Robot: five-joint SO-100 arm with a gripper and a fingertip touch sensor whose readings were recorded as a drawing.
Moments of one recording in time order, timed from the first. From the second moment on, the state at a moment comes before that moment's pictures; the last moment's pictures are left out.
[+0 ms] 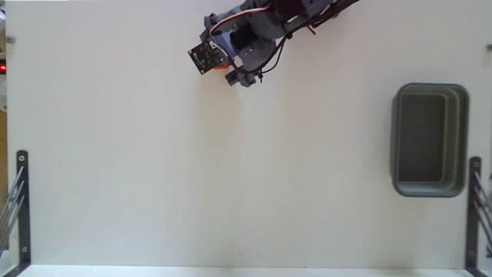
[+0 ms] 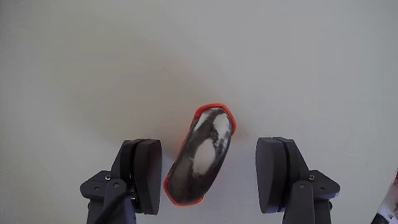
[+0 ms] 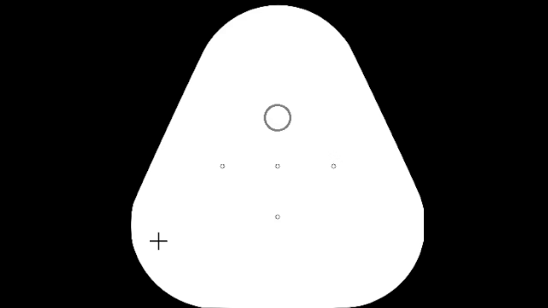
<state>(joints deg) 55.5 152.1 155.6 53.1 -0.3</state>
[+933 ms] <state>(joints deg) 55.5 152.1 155.6 53.1 -0.3</state>
